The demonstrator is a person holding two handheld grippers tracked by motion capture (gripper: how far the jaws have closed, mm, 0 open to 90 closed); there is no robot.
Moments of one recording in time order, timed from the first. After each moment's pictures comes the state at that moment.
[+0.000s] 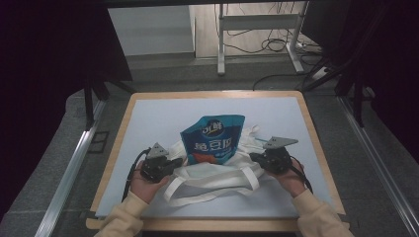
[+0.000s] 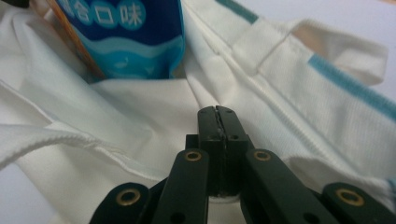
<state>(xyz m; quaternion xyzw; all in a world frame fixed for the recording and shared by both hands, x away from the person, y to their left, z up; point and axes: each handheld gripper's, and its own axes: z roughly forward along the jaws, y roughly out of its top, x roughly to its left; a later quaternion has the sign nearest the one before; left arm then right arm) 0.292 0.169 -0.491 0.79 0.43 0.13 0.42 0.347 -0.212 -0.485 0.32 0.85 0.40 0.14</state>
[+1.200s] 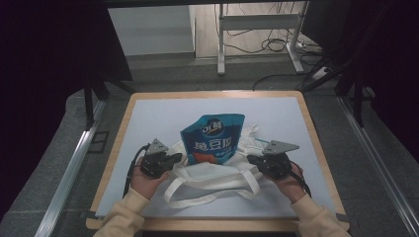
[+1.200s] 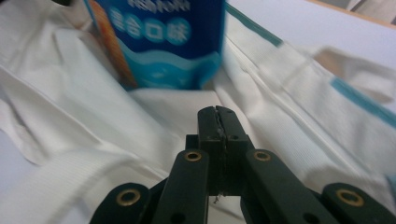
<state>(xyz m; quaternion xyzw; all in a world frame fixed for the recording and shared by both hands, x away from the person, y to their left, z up) 0.304 0.170 -0.483 0.78 0.44 0.15 0.42 0.326 -0.202 -0.473 0.29 0.84 0.43 0.16</state>
